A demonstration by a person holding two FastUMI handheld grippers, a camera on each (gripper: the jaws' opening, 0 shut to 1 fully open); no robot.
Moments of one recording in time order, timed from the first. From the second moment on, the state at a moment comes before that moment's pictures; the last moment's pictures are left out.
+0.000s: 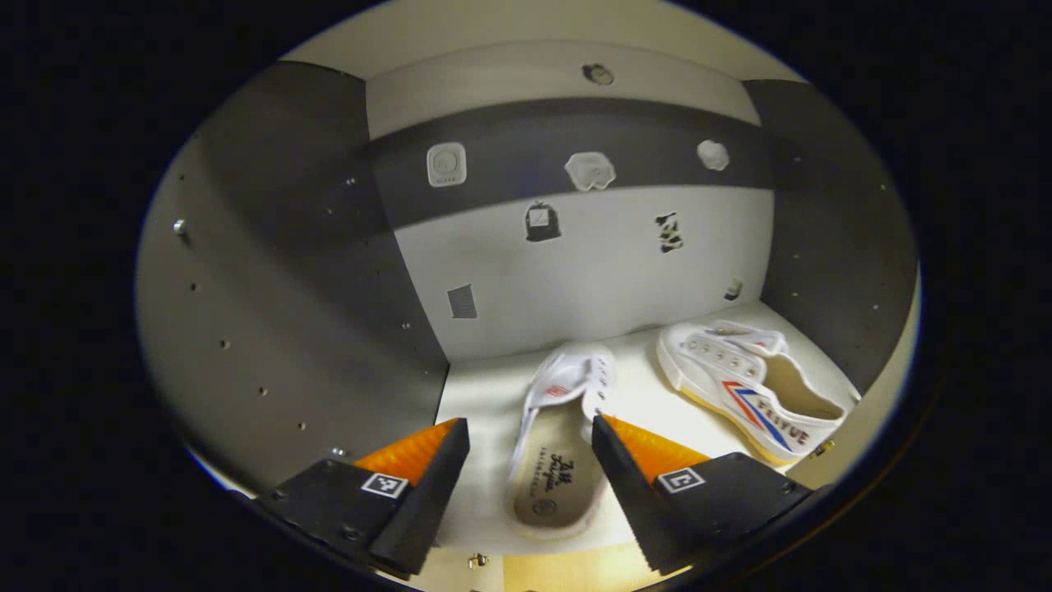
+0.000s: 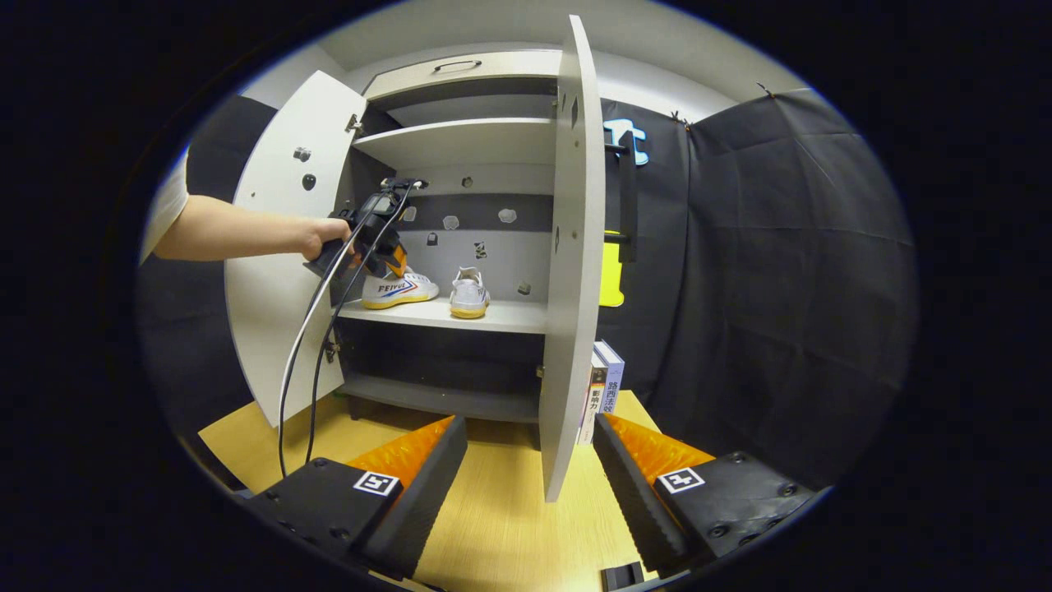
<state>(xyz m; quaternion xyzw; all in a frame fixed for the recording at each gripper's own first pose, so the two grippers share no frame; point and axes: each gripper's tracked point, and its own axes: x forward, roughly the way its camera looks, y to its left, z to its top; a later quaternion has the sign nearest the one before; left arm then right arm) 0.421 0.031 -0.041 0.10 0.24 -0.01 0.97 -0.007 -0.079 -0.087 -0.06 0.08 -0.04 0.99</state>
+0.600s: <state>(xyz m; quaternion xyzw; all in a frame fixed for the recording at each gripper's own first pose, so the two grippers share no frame) 0.199 0.014 -0.014 0.06 0.07 -0.05 0.99 -0.011 -0.026 -0.069 -0.04 0.08 -0.04 1.00</state>
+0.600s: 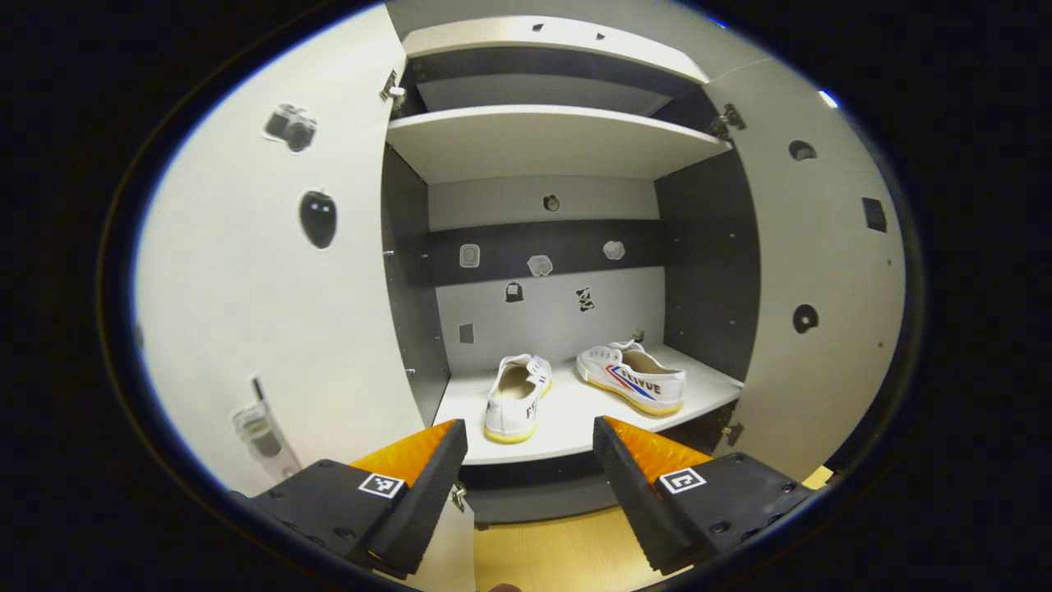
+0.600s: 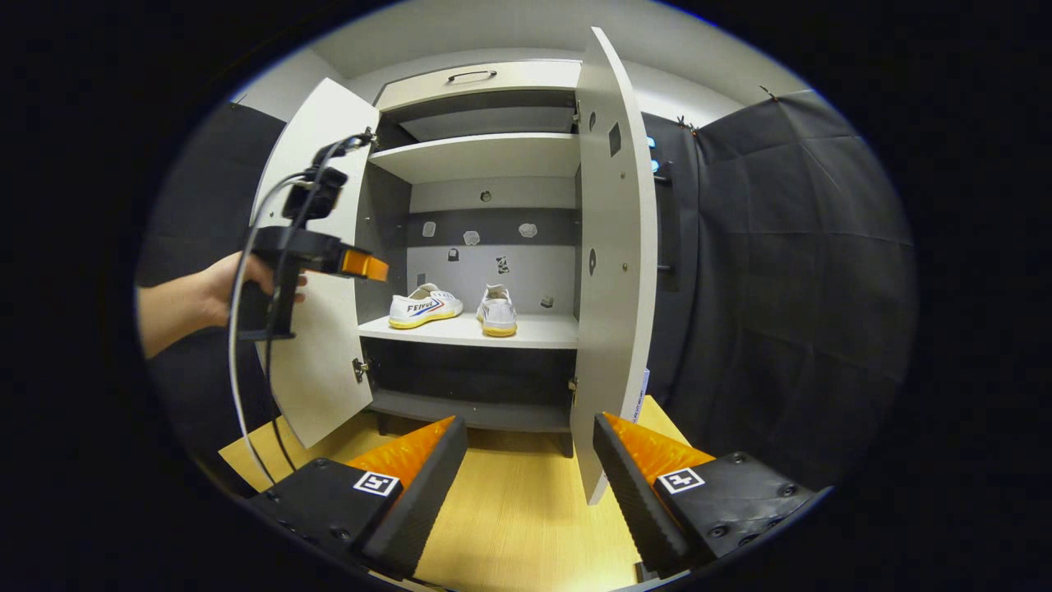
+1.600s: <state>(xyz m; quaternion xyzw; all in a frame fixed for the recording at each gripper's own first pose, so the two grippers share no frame) 0.039 -0.027 -0.086 0.08 0.06 -0.10 0.99 -0.010 -0.124 0.045 -0.05 -0.01 -0.17 0.98</state>
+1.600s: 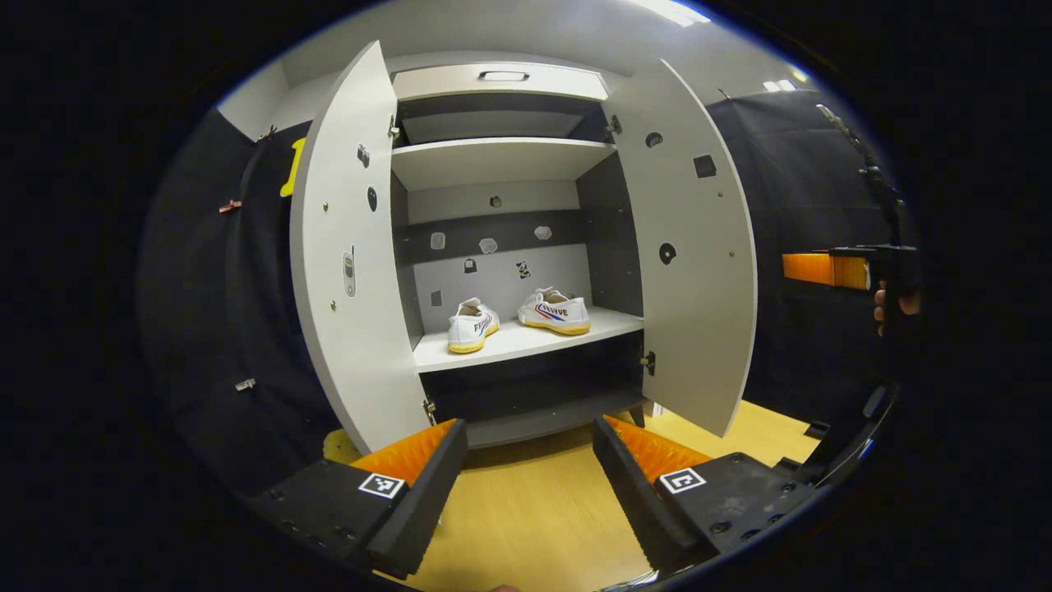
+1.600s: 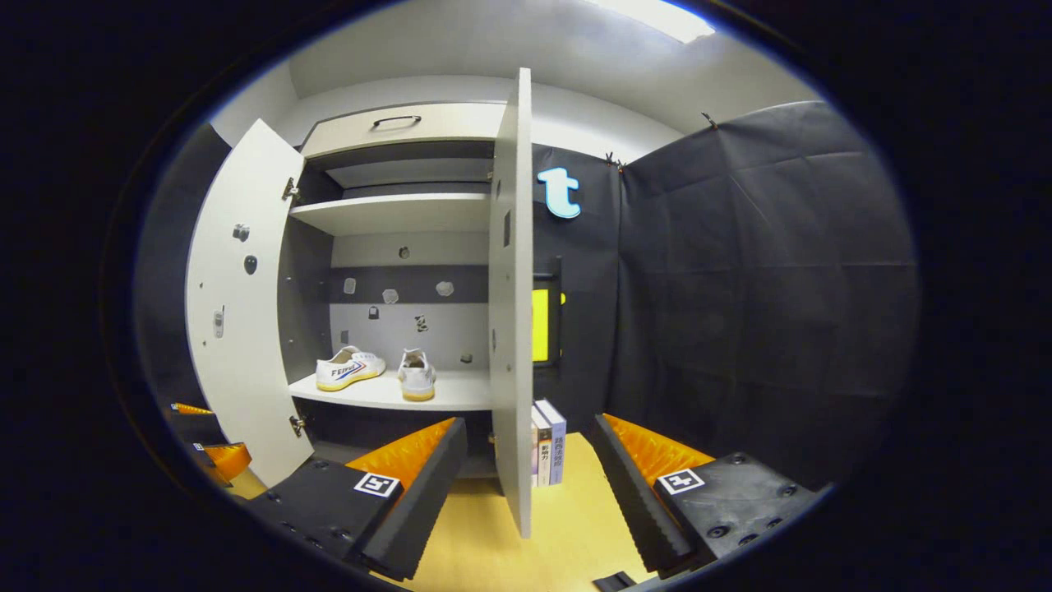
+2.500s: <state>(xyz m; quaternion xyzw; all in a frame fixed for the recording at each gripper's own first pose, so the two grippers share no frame) 0.066 -0.084 -0.101 0.04 0.09 0.05 0.99 0.131 -0.229 0.088 0.00 0.00 -0.04 1.00</state>
